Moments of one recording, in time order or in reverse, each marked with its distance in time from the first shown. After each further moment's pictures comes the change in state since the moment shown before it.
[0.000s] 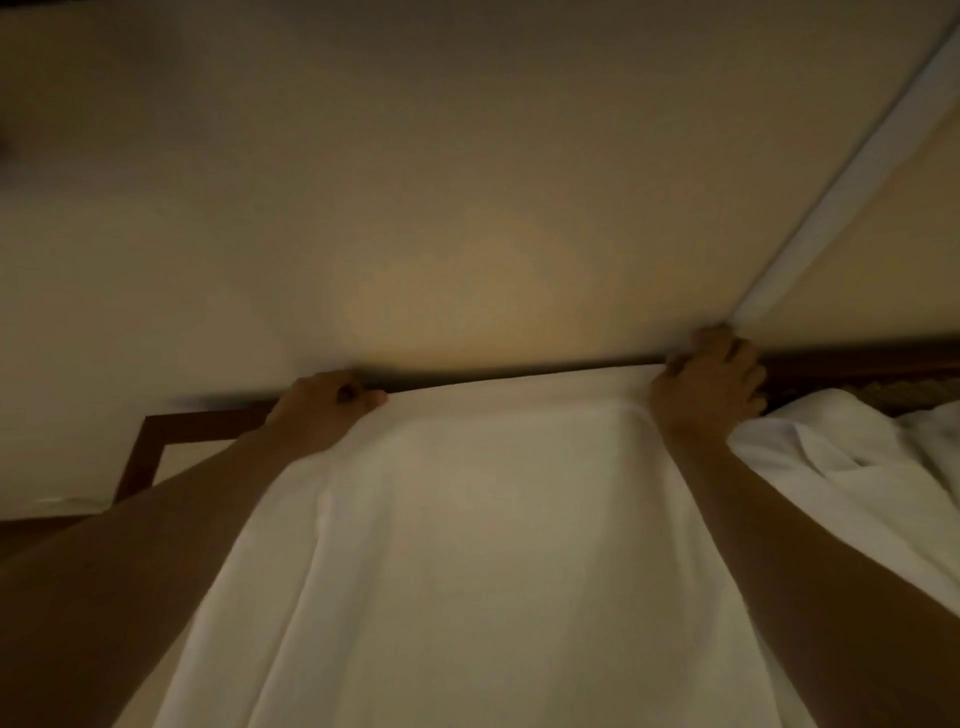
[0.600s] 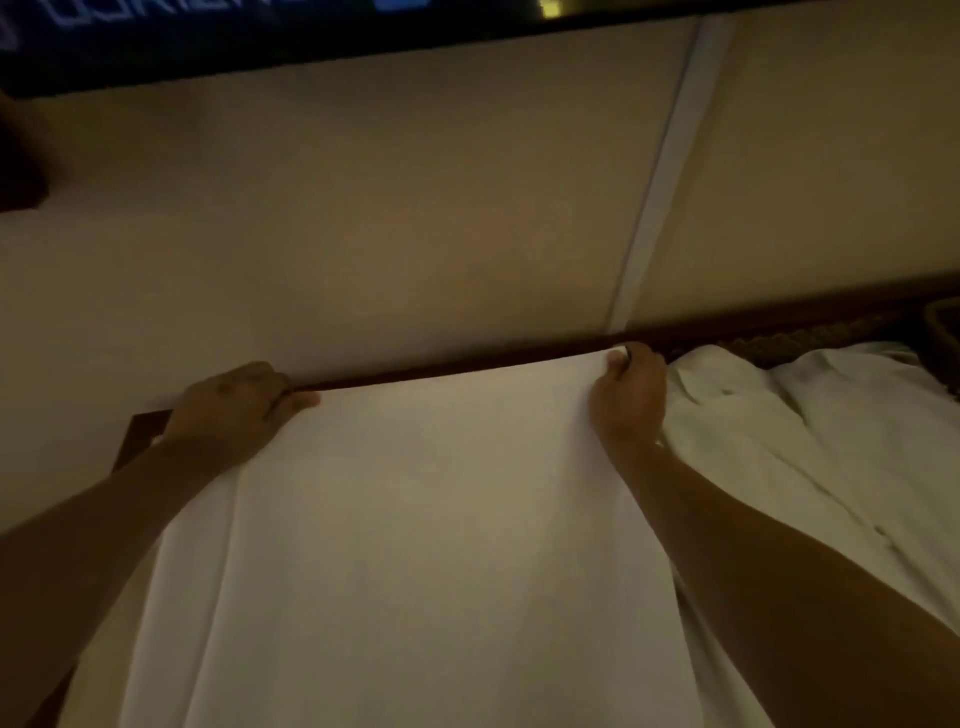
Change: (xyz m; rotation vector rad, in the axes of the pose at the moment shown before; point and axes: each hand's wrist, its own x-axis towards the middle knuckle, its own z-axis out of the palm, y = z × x) left_hand -0.122 0.004 -0.048 0.364 0.304 0.297; right_hand -0.078 0.032 -0.081 0.469 -0.005 0.033
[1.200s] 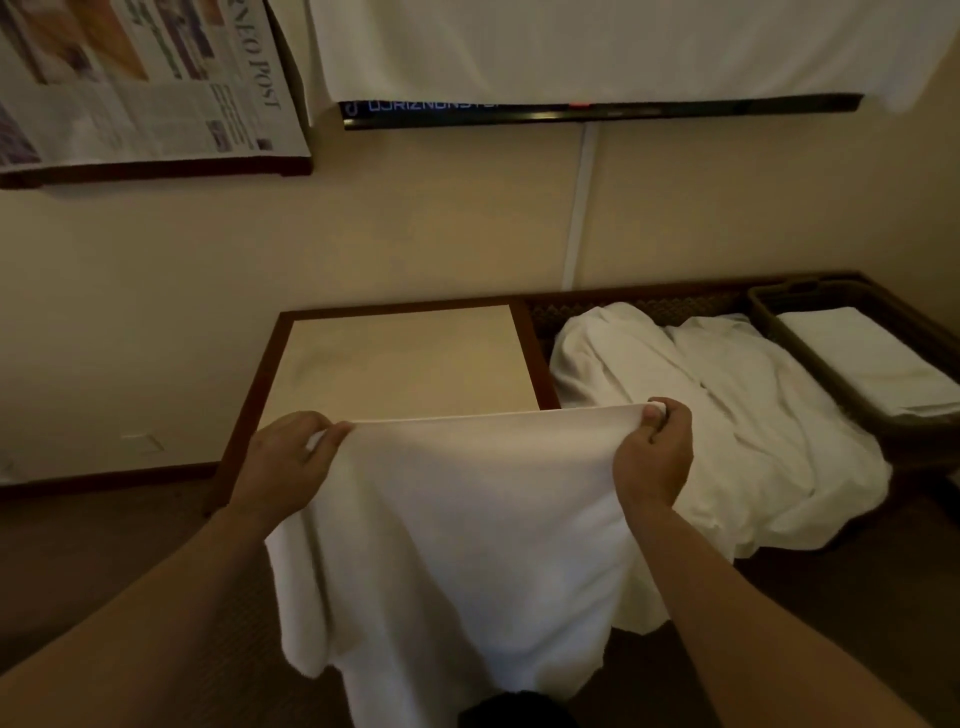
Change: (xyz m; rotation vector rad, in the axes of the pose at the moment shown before) left_hand -0.472 0.083 -0.058 -0.430 0.380 0.000; right_hand -0.374 0.039 -0.315 0.282 0.182 0.002
